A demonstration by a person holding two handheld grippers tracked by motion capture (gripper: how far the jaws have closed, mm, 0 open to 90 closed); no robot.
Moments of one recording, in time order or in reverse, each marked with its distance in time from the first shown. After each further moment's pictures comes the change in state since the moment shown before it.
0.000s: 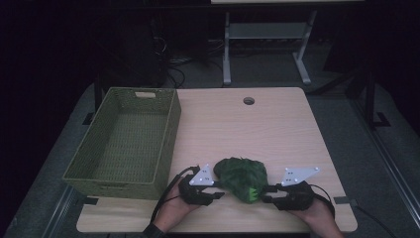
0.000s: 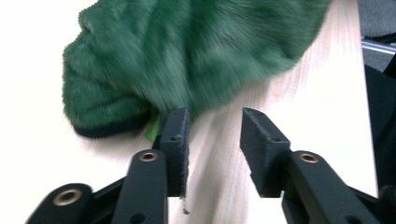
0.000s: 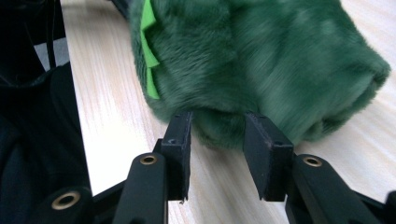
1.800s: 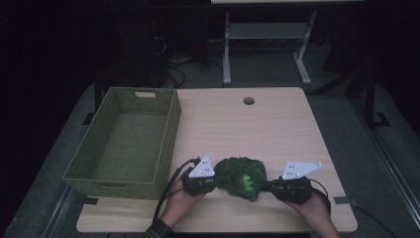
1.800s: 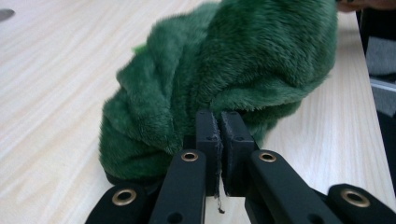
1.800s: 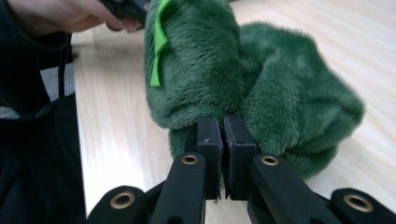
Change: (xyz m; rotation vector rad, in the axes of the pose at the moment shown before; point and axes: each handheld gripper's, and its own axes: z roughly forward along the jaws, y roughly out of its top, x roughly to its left) left arm 0.012 0.012 0.007 -0.122 0.025 -0.009; right arm -0.003 0.015 -0.002 -0.109 0.006 -0.018
